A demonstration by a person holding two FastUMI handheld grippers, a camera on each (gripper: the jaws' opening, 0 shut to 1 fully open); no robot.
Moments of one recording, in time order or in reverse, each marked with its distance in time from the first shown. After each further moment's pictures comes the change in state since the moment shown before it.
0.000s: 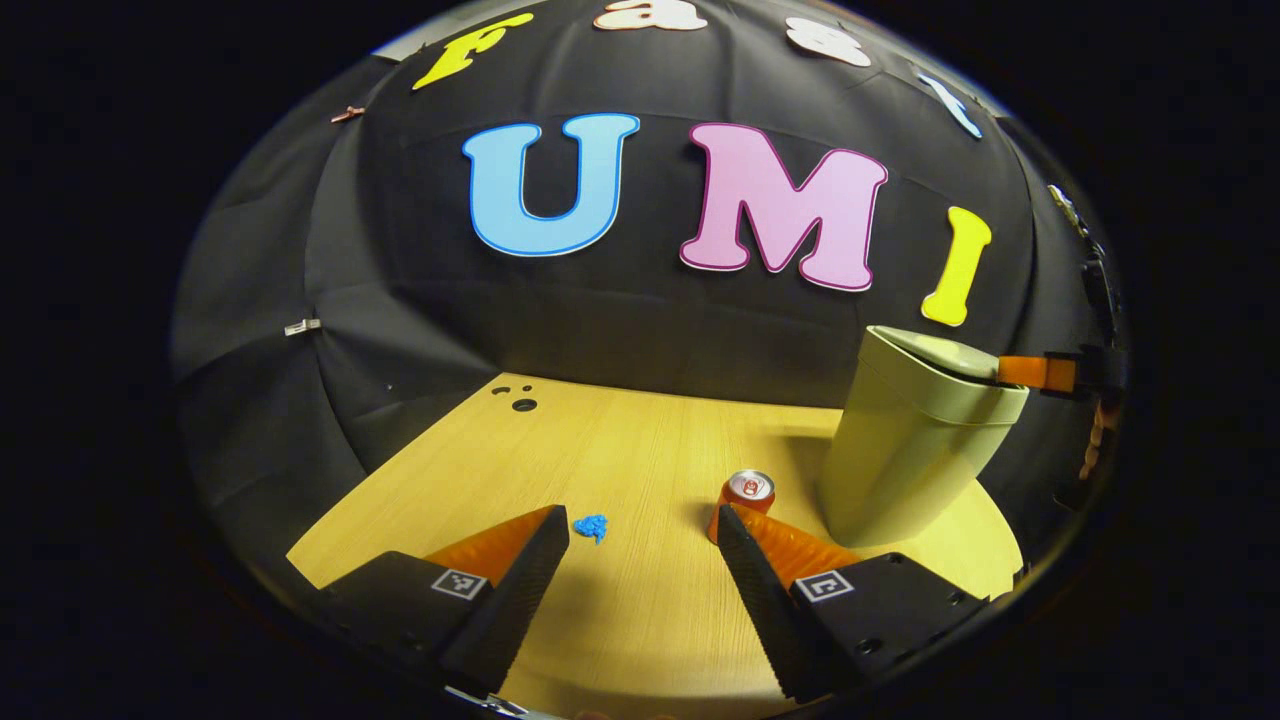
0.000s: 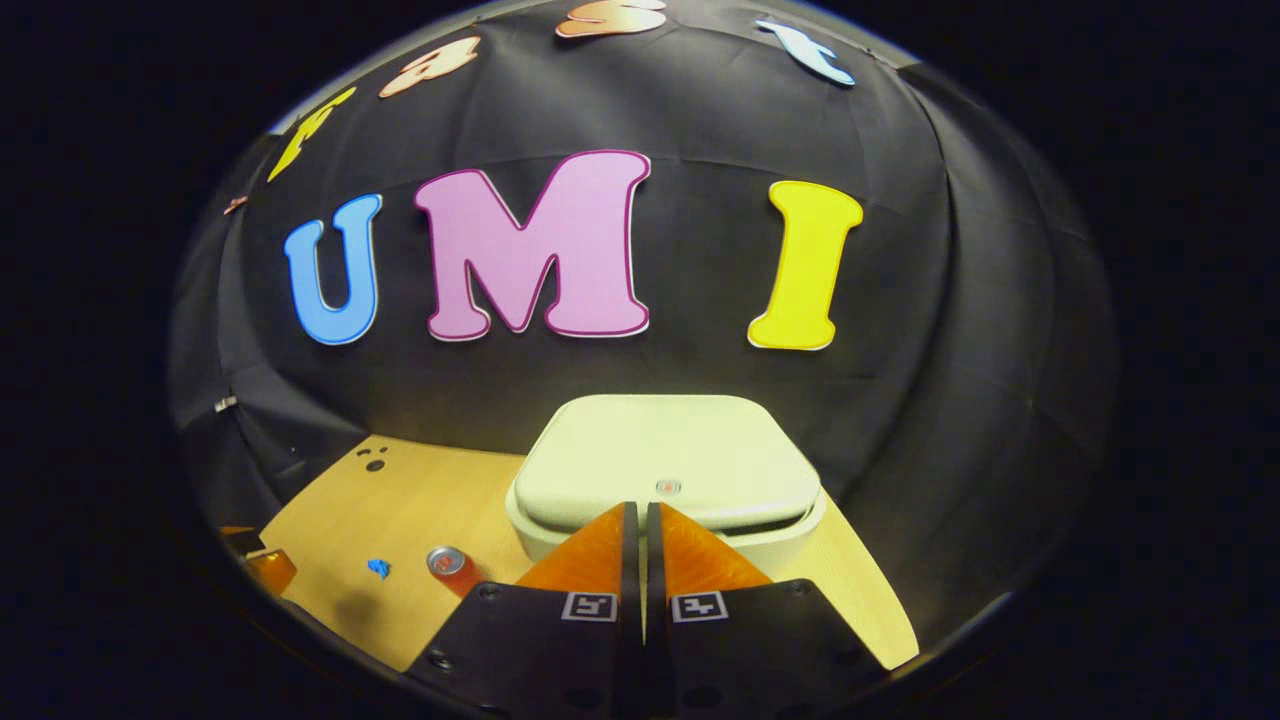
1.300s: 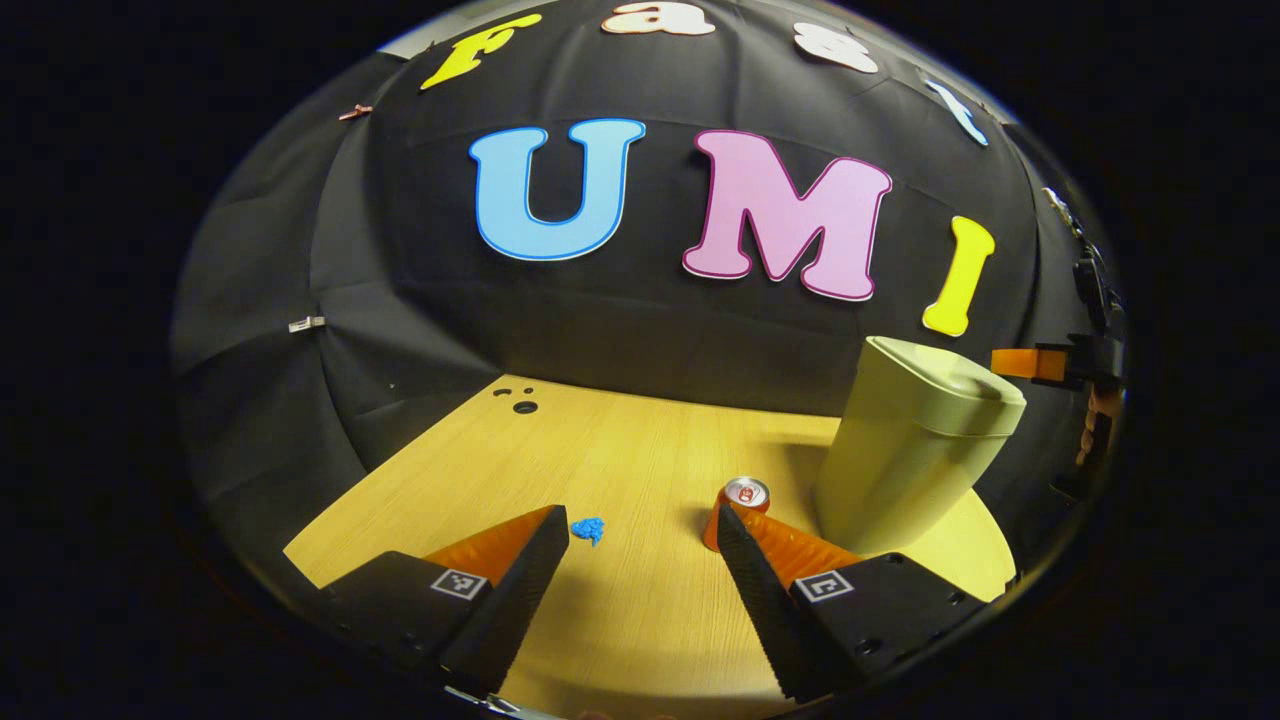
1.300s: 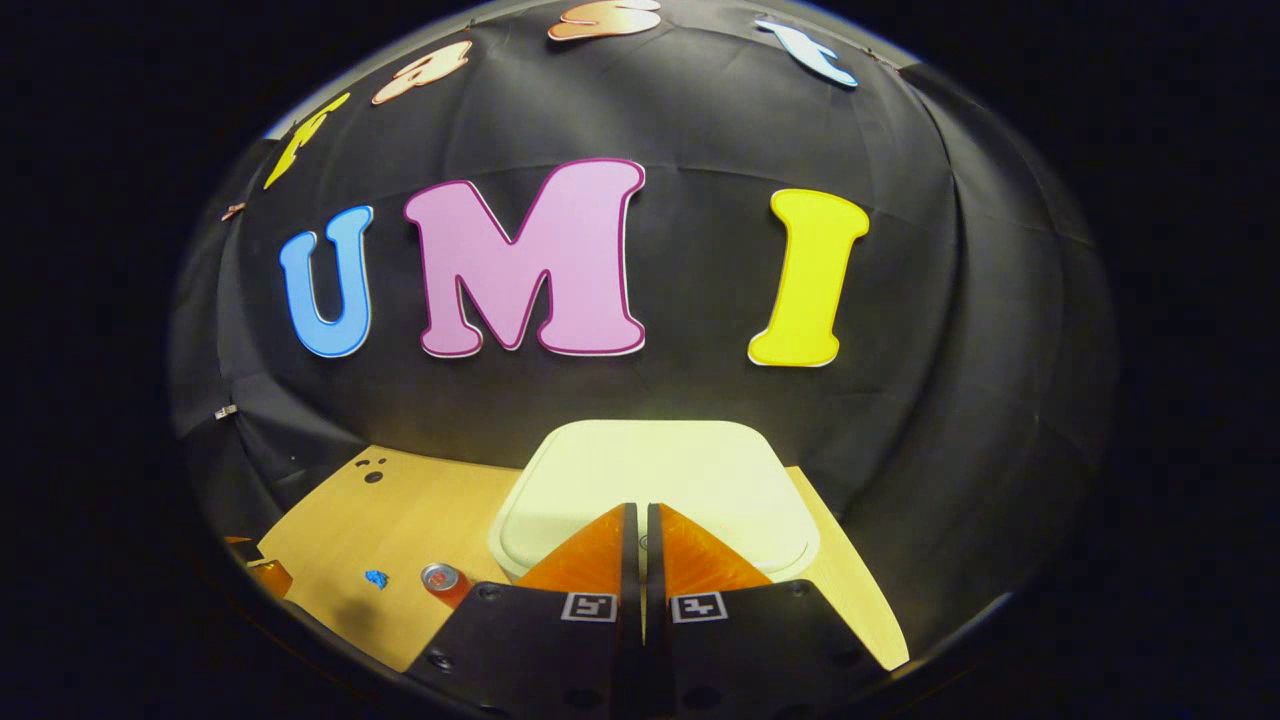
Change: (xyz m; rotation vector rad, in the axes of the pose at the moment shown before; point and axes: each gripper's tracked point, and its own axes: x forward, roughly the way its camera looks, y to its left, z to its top) left arm -0.006 -0.004 0.007 -0.018 -0.003 0.009; right arm 0.030 -0.018 0.022 0.025 -0.007 0.007
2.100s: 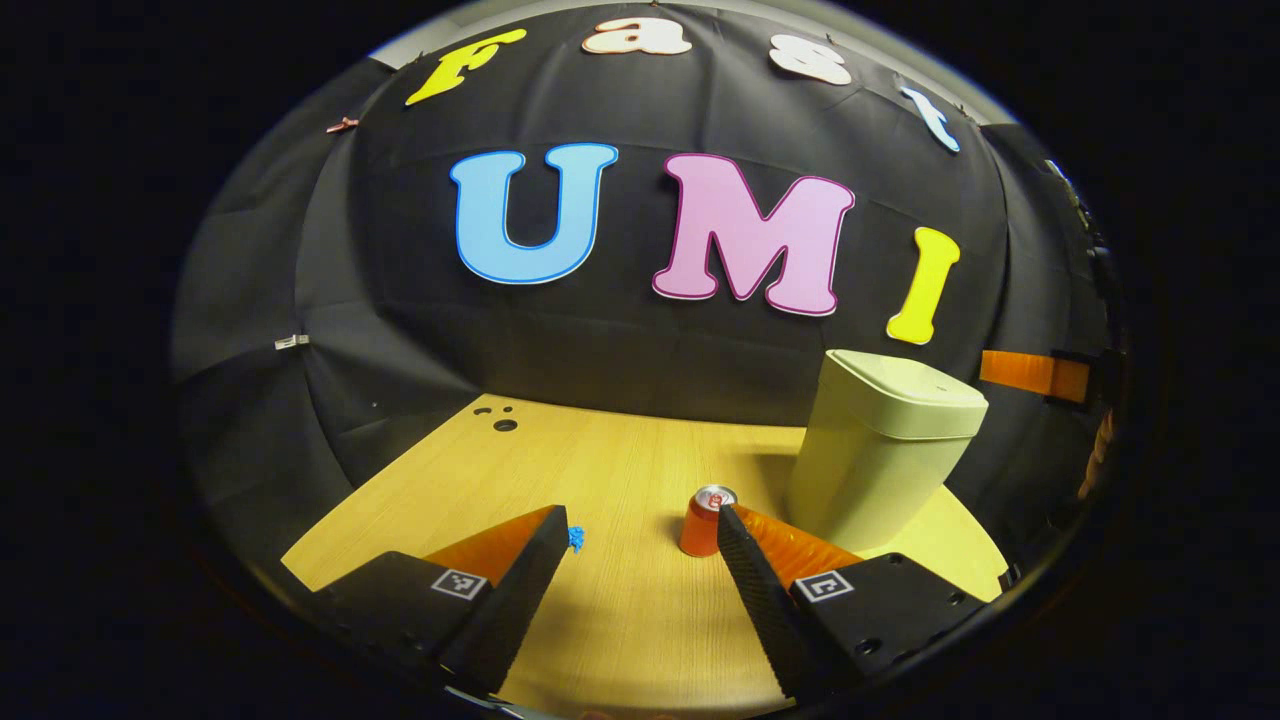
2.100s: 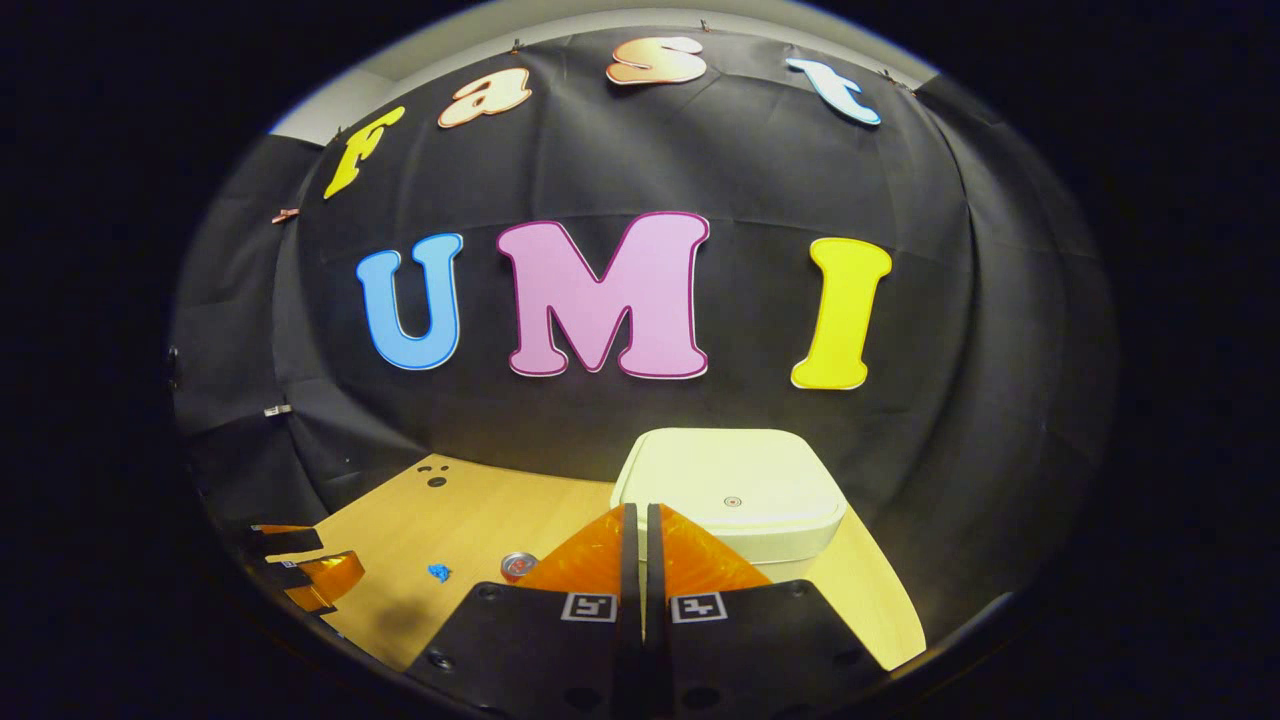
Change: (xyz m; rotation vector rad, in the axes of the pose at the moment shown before) left arm -0.027 -0.019 0.013 0.026 -0.054 -0.077; right arm -0.092 0.060 0.009 -0.006 -0.097 0.126
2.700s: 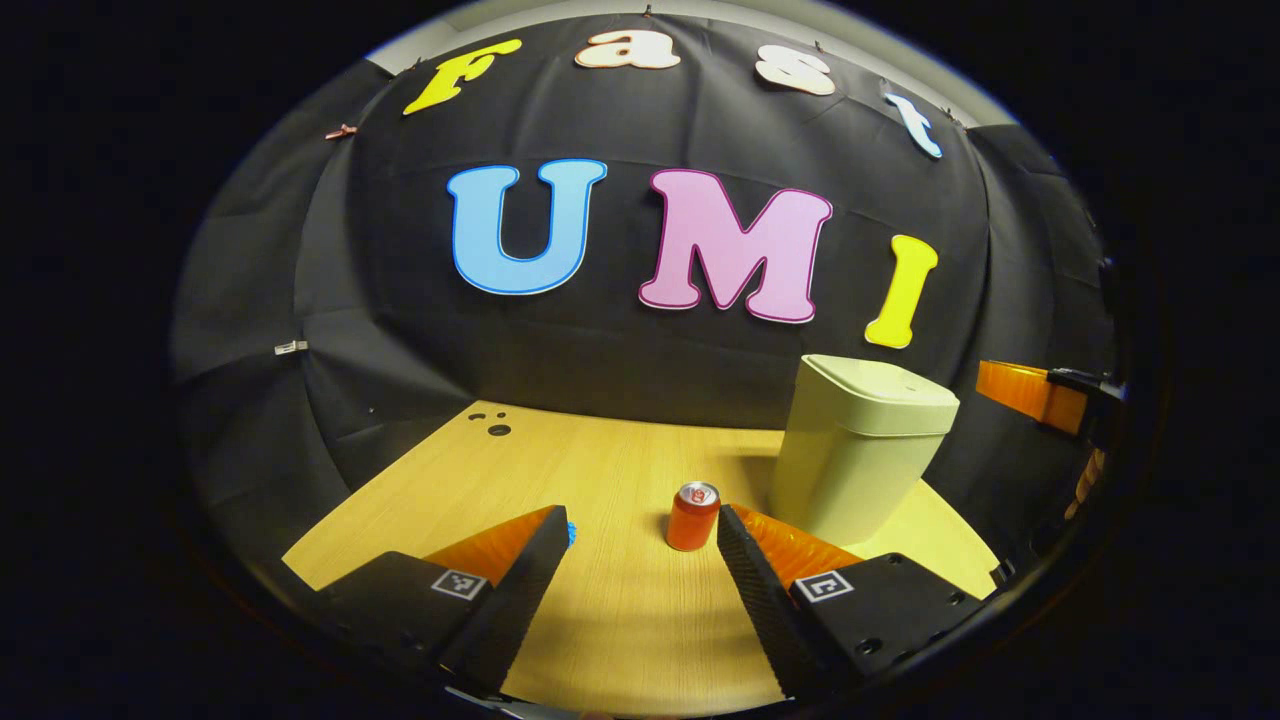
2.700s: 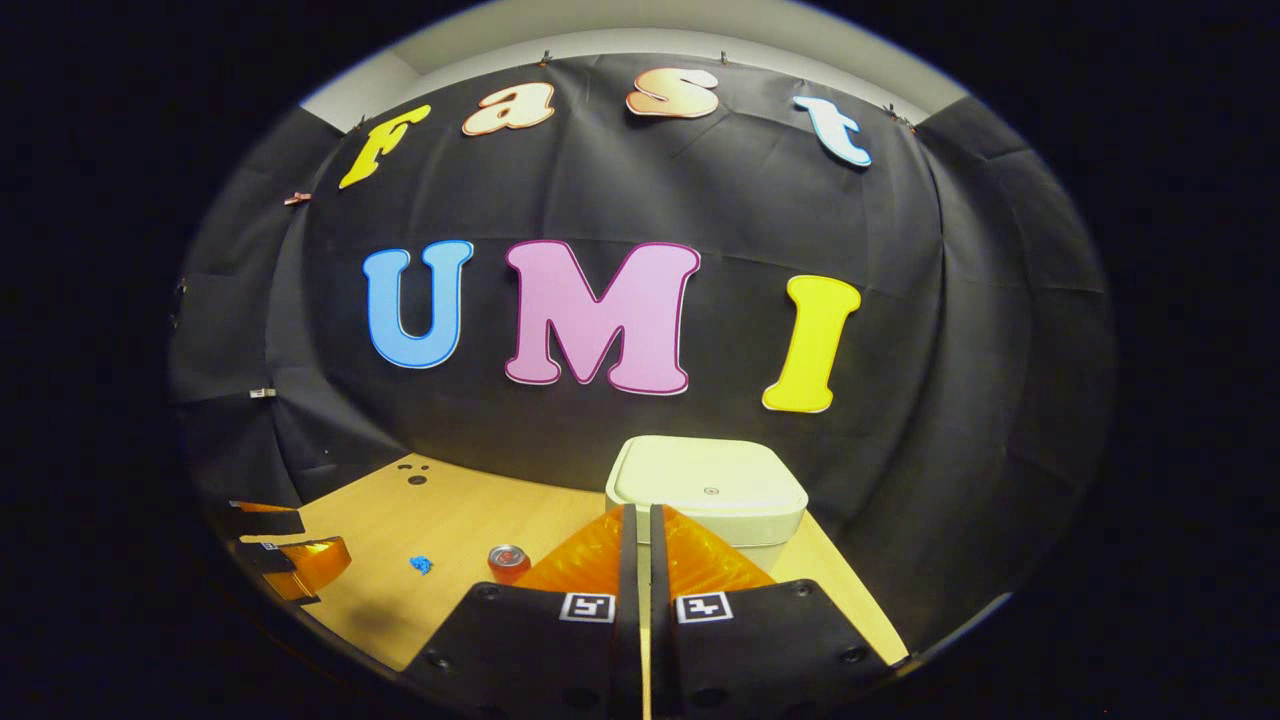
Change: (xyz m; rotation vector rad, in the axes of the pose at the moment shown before) left arm -0.033 -0.009 0.001 0.008 -0.027 -0.029; right arm -0.056 0.018 -0.004 -0.075 -0.092 -0.070
